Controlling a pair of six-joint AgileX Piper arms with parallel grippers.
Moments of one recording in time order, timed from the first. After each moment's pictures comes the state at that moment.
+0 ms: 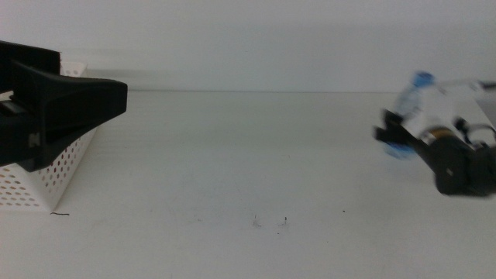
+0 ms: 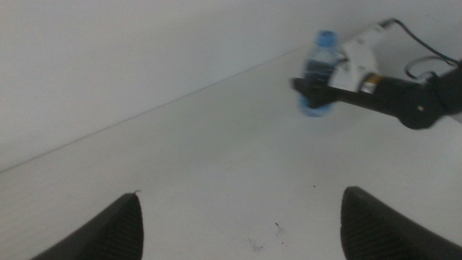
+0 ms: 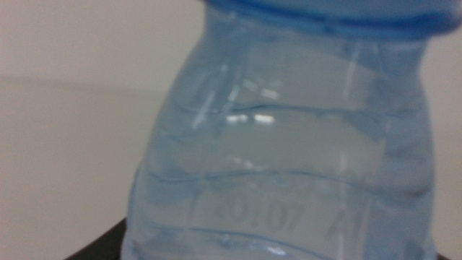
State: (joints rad) left arm -0.27 0.76 -1.04 -0.53 0.85 0.47; right arm 0.15 1.98 -0.88 0.23 -0.68 -0.25
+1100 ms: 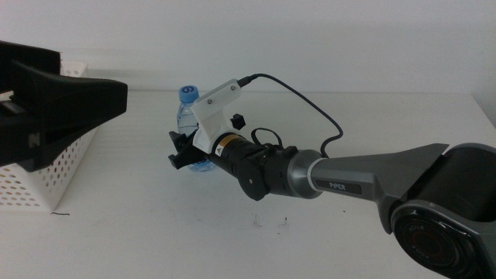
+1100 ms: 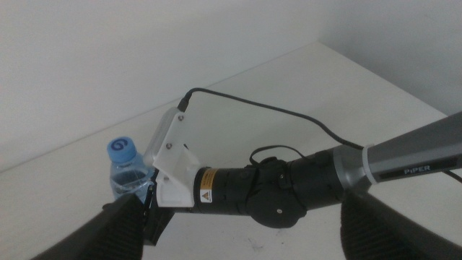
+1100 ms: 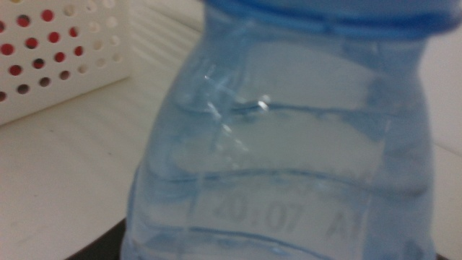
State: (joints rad) left arm -0.27 0.76 -1.04 -0.53 0.85 0.47; right arm 0.76 2.38 -1.65 0.19 -0.35 -0.25
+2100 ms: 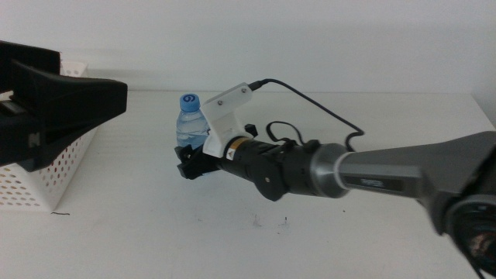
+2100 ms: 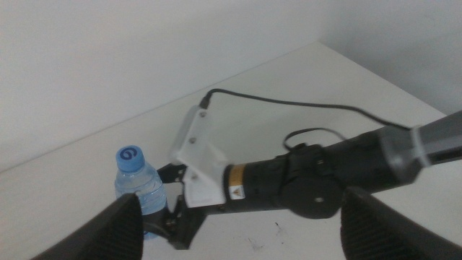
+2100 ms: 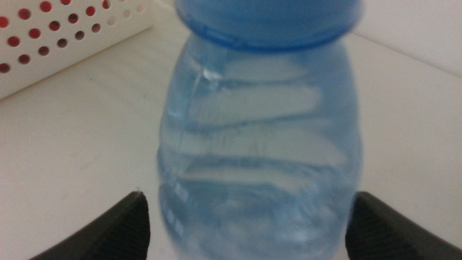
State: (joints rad) left arm -0.27 0.76 -1.04 -0.53 0.85 0.47; right arm 0.76 2.23 -1.48 0.19 -0.21 -0.17
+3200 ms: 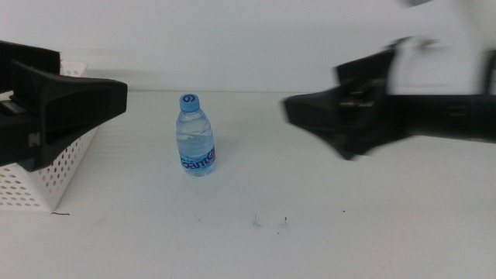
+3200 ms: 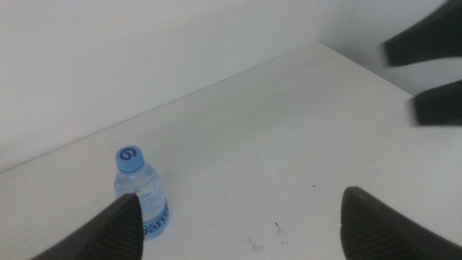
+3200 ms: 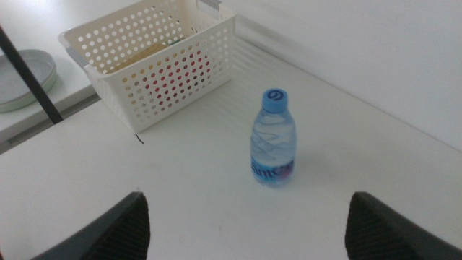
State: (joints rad) left arm -0.27 0.76 -1.04 -0.53 0.85 0.47; right arm 0.74 1.12 -1.07 0.21 0.47 -0.17
